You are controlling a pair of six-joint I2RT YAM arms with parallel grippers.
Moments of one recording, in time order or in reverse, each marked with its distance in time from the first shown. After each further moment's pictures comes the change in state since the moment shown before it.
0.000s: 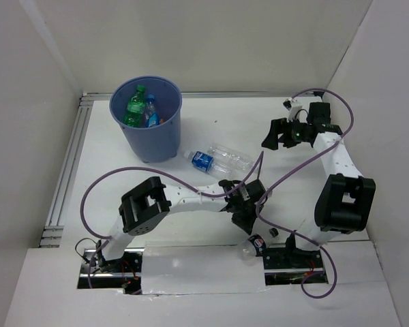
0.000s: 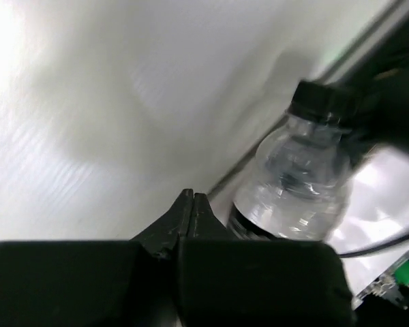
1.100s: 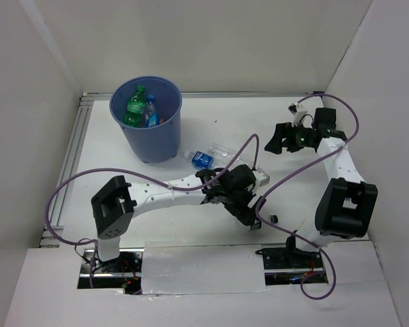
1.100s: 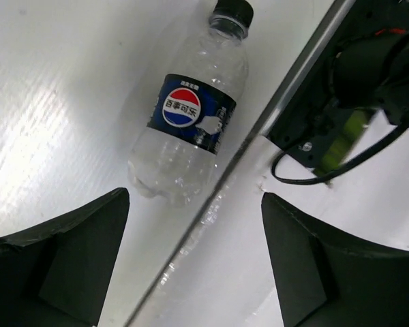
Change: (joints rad) left arm 0.053 -0.257 -0.110 -0.005 -0.066 0.231; right arm -0.049 -0.043 -0.067 0.003 -0.053 -0.004
